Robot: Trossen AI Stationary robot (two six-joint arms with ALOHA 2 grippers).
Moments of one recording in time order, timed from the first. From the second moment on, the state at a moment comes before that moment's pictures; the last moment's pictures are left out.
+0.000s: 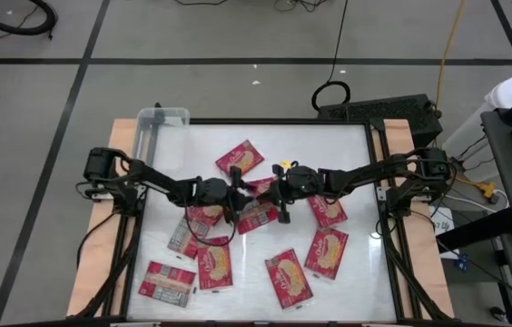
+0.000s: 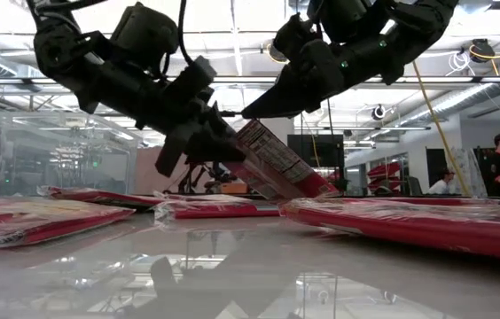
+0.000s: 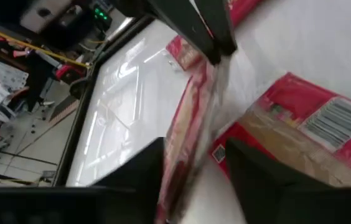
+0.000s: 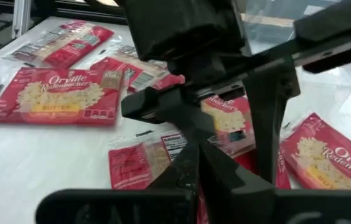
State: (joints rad) left arm -0.01 1.72 0.62 0.71 -0.23 0.63; right arm -0.04 1.63 0.78 0.42 -0.11 -0.11
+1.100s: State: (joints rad) left arm -0.08 0.96 0.63 0.04 -0.26 0.59; right arm 0.01 1.30 0.63 0.30 0.24 -0.06
